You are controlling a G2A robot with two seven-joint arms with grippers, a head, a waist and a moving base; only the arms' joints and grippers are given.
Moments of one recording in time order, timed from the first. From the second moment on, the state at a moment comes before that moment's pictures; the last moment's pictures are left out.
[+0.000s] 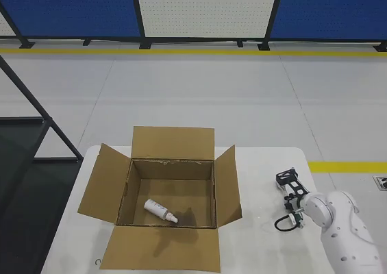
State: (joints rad) left arm 1.80 -1.24 -2.33 -2.14 -0.61 -0.34 -0.38; right arm -0.76 -1.25 1.45 -1.16 -1.36 -0.32 1.05
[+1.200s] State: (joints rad) left arm 1.81 -1.25 -2.38 -2.12 -0.60 -0.35 -0.37; right arm -0.94 -1.21 1.51 -1.90 -1.06 -0.42 1.15
